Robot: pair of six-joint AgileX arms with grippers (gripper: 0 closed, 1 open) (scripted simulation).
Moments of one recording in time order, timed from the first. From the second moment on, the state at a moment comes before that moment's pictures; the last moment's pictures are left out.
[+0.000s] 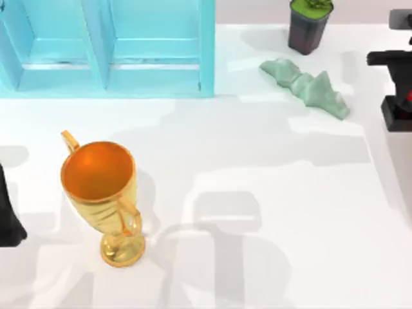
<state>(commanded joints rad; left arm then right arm) 0.00 0.00 0.00 0.00 0.00 0.00 0.07 2.20 2.02 -1.37 0.00 0.08</state>
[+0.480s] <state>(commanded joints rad) 0.00 0.00 0.00 0.00 0.00 0.00 0.07 2.20 2.02 -1.37 0.00 0.08</state>
